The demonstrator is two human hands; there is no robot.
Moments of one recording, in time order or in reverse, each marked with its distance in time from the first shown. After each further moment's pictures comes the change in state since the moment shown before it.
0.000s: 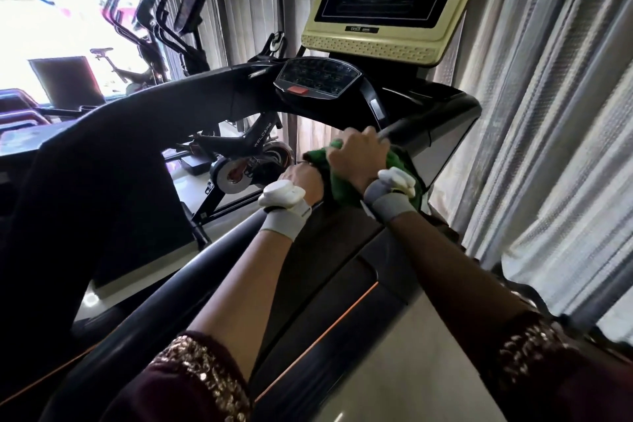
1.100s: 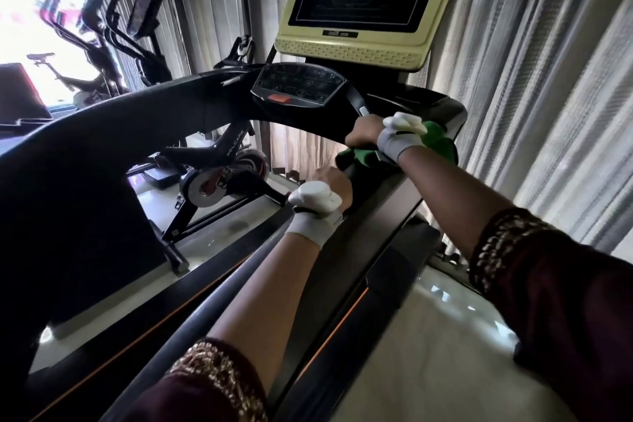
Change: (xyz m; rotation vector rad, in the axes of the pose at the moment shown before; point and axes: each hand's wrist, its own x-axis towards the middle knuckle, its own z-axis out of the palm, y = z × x) left_hand 0.048 0.018 0.006 -0.078 -0.092 0.087; right_hand 0.106 0.003 -0.002 -0.360 -0.402 0.095
